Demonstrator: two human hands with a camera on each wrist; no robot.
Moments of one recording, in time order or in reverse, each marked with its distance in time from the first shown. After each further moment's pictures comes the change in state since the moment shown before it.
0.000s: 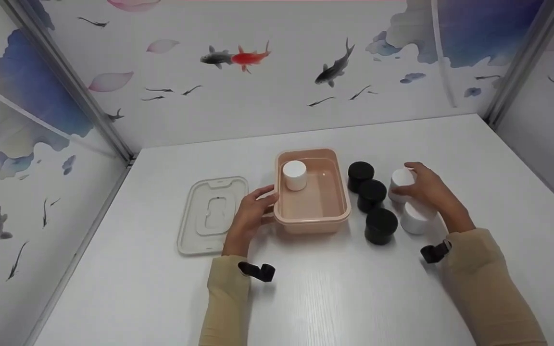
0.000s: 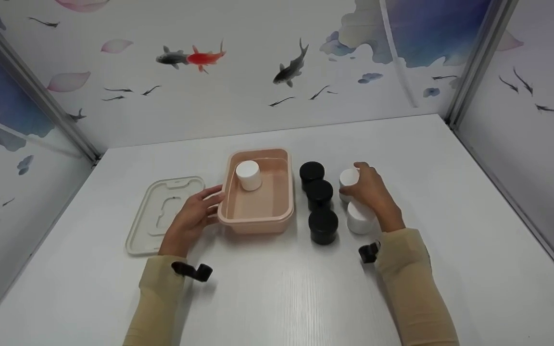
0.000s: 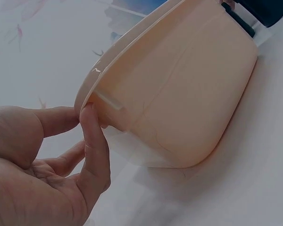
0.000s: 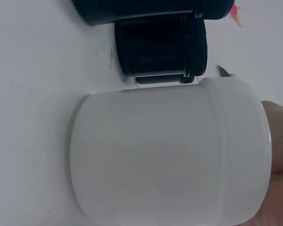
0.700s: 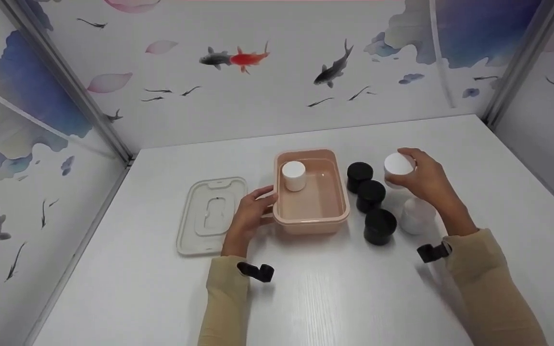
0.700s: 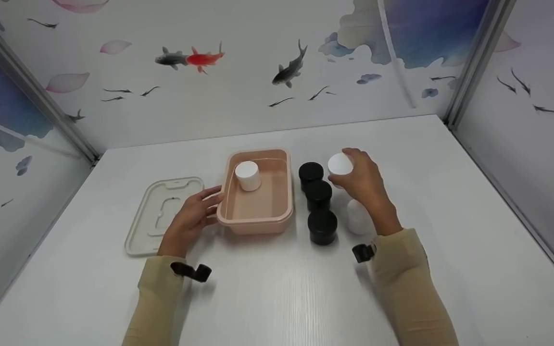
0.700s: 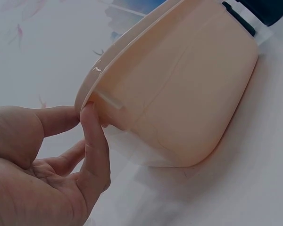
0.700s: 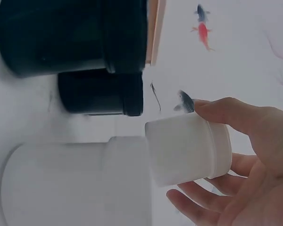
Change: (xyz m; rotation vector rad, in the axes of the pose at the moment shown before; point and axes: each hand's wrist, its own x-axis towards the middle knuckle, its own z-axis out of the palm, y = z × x) left_hand 0.000 0.000 0.001 0.004 0.001 -0.006; right_hand -0.022 -0.035 -0.001 0.044 0.223 -0.137
